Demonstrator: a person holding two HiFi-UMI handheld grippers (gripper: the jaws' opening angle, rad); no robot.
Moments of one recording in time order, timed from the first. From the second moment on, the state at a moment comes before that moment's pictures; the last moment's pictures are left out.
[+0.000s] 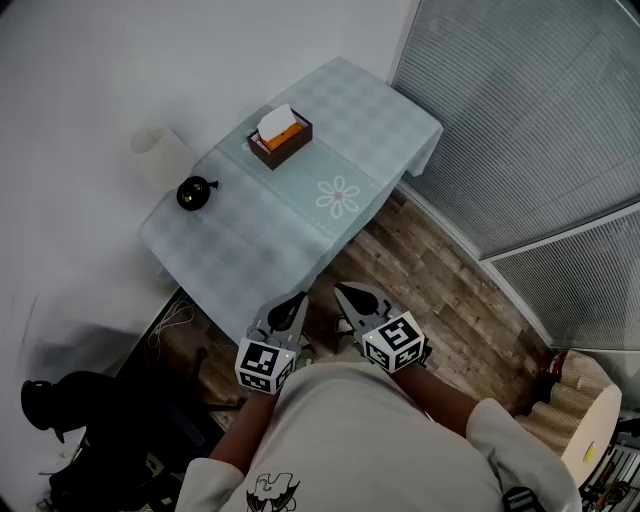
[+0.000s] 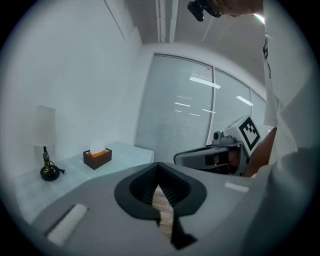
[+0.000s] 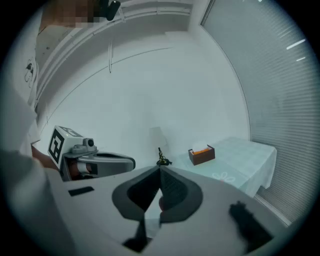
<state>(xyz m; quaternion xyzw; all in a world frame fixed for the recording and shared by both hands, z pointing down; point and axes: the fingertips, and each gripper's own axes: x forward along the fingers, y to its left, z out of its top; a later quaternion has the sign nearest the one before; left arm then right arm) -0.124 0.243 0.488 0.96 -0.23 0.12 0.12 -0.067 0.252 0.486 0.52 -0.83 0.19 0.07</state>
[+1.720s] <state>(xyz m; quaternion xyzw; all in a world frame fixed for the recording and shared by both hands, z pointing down) 0.007 -0.113 0.487 0.91 -0.36 0.12 0.14 0.071 -0.093 0.540 0.36 -0.90 0.21 0.12</state>
